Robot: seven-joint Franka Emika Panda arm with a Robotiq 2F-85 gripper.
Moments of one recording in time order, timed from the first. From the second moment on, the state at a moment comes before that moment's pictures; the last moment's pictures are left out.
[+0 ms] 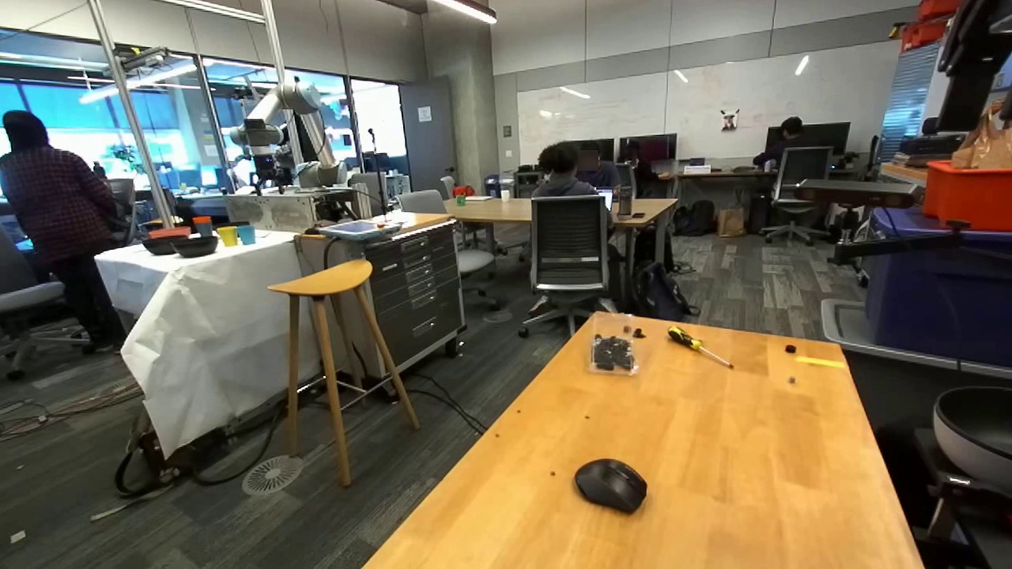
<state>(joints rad) 0.09 -0.74 0.11 -2.41 0.10 1.76 0.11</state>
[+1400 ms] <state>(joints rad) -0.04 -0.25 0.02 -2.20 -0.03 2.40 0.08</state>
